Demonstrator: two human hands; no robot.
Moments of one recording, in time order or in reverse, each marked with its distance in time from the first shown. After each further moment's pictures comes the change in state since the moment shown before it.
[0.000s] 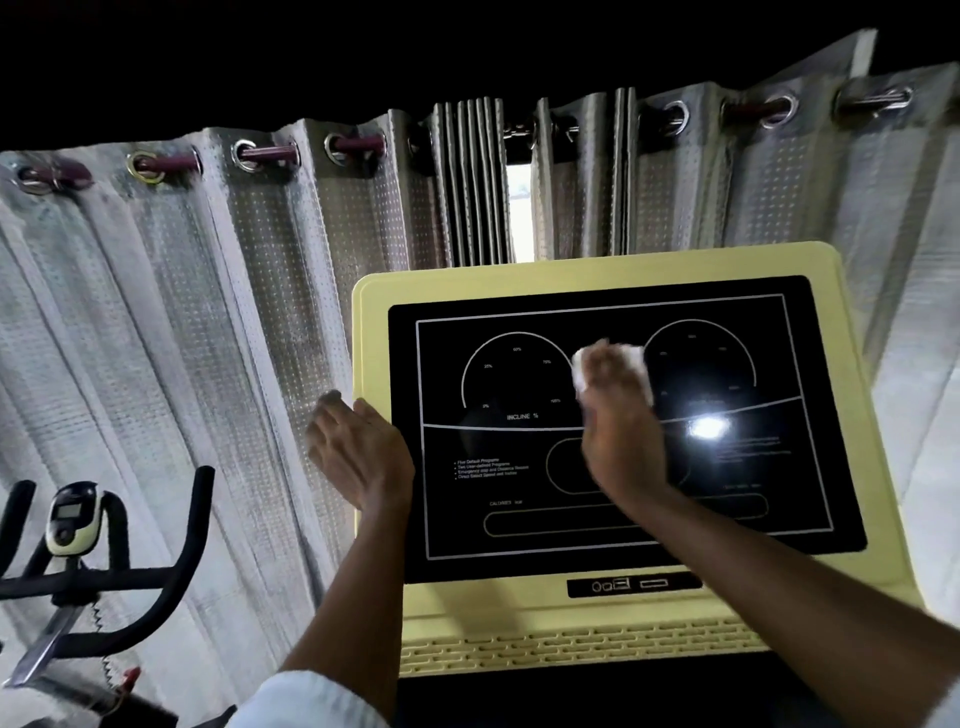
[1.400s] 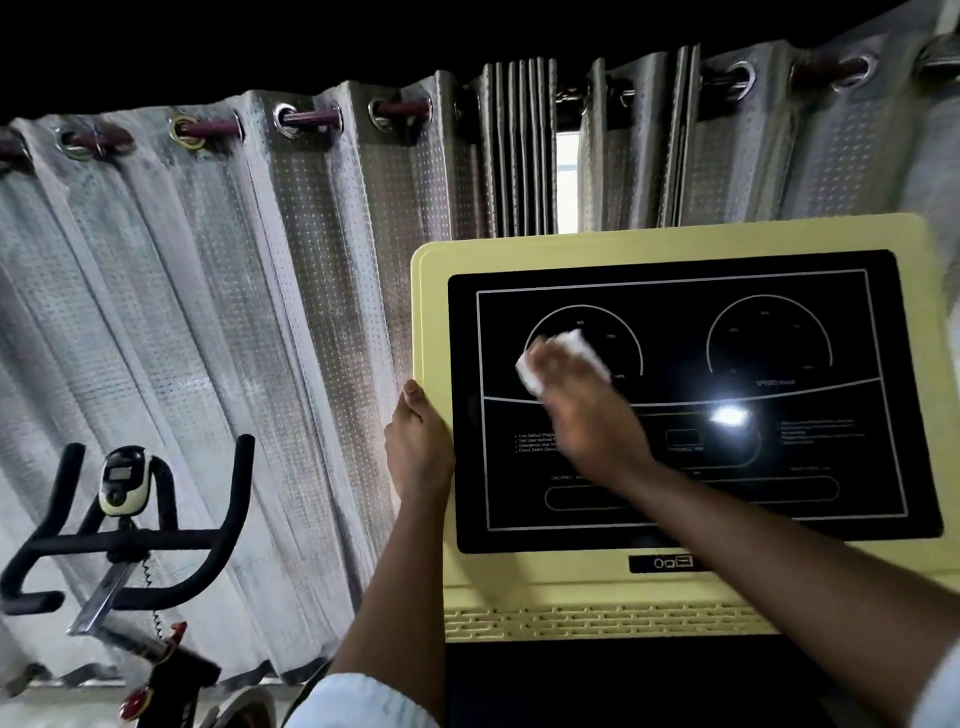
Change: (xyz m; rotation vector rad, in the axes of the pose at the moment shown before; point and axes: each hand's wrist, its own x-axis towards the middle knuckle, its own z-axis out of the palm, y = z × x) left_hand -0.001 -0.031 -0.009 -0.313 -0.340 -0.138; right_hand 0.005 -0.075 0.039 -0.027 -0.235 -0.319
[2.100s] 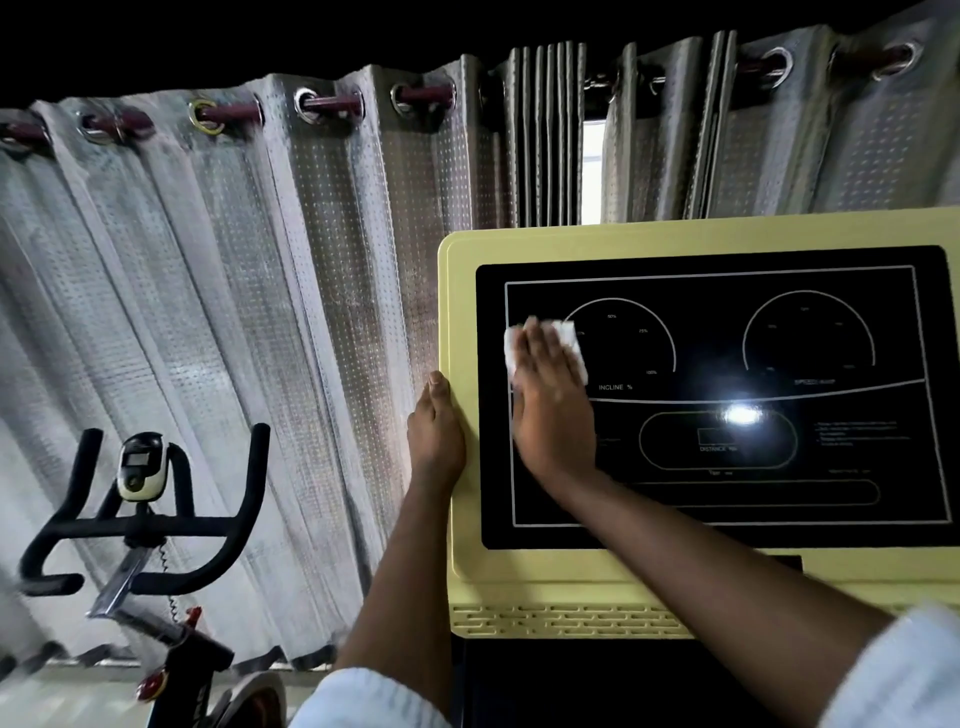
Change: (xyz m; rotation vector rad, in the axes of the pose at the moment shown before) left_hand 0.013 -0.011 -0.012 -0.178 -0.204 -0.005; right_hand 0.030 -0.079 0.035 0.042 0.190 0.237
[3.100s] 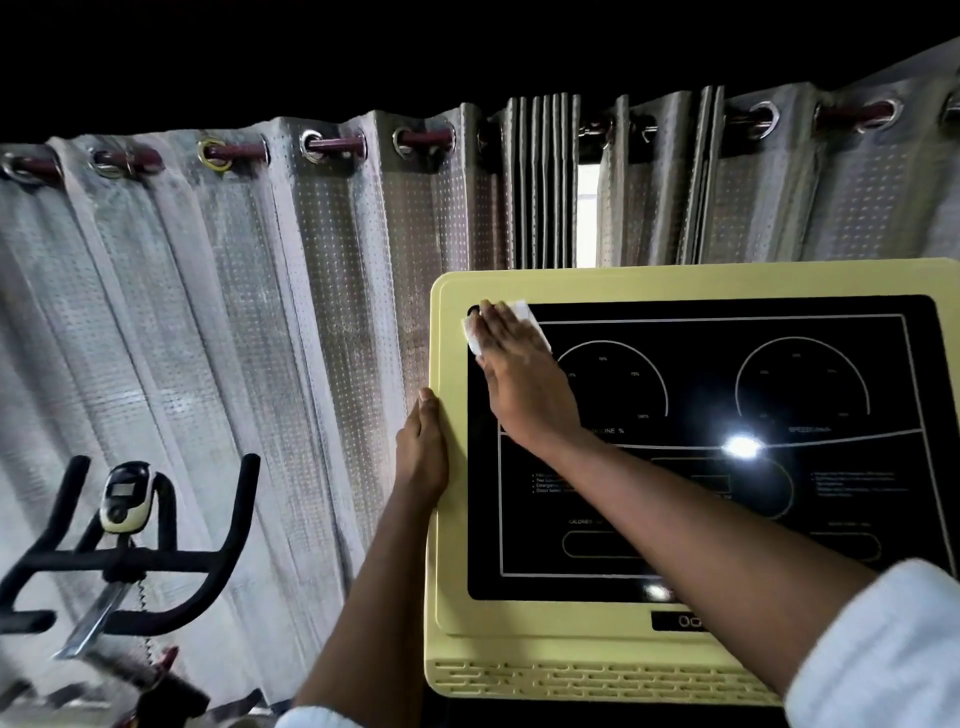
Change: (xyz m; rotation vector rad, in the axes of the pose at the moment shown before) left_hand 0.023 0.014 0.001 -0.056 -0.055 -0.006; right_hand 0.083 0.001 -0.006 0.011 -0.091 -0.203
